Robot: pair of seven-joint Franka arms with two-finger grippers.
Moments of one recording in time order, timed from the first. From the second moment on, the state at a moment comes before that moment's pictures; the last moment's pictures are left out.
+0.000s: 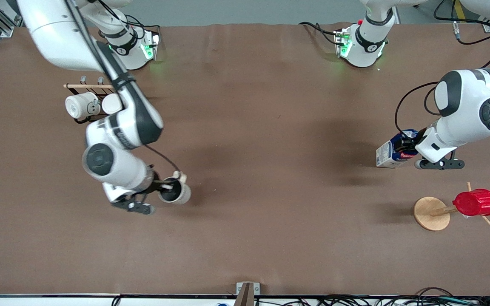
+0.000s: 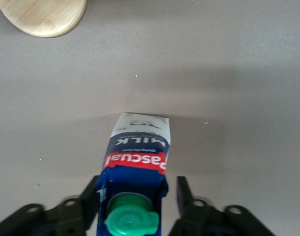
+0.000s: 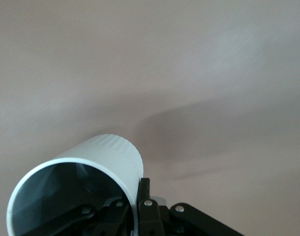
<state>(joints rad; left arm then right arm) 0.04 0.16 -0.03 -2.09 0.02 2.12 0.02 0.23 0.61 0.20 -1.51 -0.04 2.12 0.67</state>
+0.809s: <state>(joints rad) 0.04 0.16 -0.03 -2.02 0.08 2.14 0.02 0.35 0.71 0.35 -1.52 -0.24 2.22 1.06</state>
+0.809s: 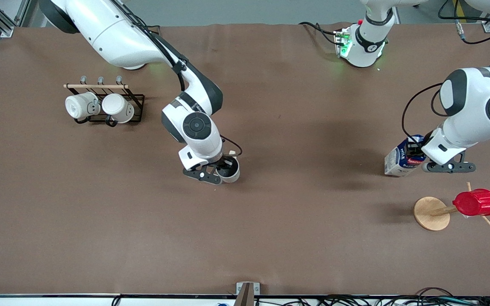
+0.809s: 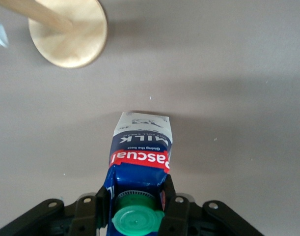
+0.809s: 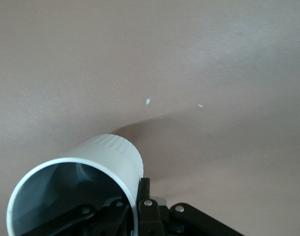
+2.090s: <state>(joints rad) -0.06 0.44 -0.15 -1.54 0.04 2.03 -0.05 0.35 0.69 0.35 -1.49 -0.35 2.20 1.08</state>
